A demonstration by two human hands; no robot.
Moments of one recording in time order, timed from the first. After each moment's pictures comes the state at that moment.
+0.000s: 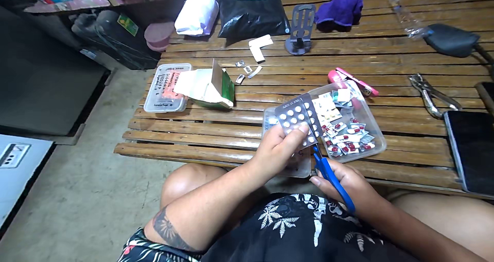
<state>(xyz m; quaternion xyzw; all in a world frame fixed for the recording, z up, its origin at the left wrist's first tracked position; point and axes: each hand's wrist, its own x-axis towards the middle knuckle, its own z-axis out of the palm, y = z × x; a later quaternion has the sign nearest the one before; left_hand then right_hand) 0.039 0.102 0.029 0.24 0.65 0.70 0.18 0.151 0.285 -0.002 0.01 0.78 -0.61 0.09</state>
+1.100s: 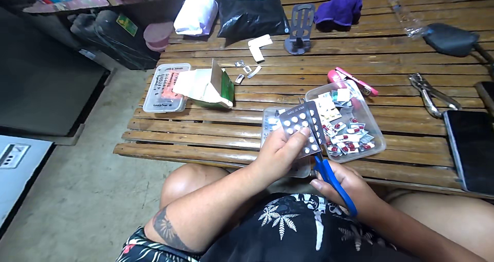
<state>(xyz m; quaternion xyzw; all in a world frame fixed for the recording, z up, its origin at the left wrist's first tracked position) 0.045 0.105 0.029 0.23 0.63 0.71 0.21 0.155 0.283 -0.005 -0.01 0.78 -0.63 0.07</state>
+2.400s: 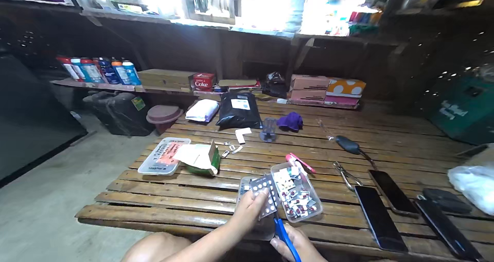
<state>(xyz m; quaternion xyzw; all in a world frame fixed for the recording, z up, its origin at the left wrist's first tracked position) 0.053 0.107 0.032 0.20 0.64 0.72 0.17 0.160 0.282 0.003 0.00 0.78 -0.61 0.12</state>
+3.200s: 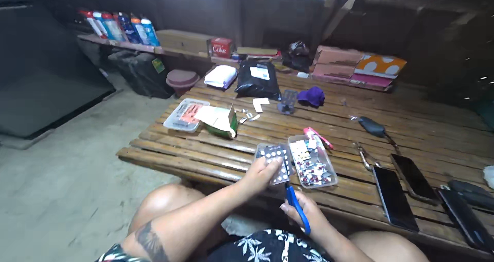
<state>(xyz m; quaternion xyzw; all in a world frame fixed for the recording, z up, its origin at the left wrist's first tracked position) 0.067 0.081 0.043 0.24 0.65 0.70 0.18 0.169 0.265 0.001 -0.02 0.77 -0.63 0.11</state>
